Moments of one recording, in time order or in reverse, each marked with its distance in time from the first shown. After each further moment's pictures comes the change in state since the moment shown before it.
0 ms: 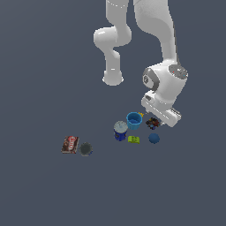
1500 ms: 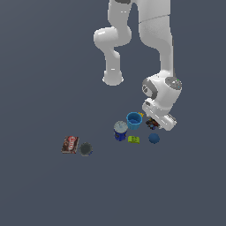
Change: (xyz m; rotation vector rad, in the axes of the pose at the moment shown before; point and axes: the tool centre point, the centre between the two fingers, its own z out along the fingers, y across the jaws) arm -0.023 0.002 0.061 0.004 -0.004 0.071
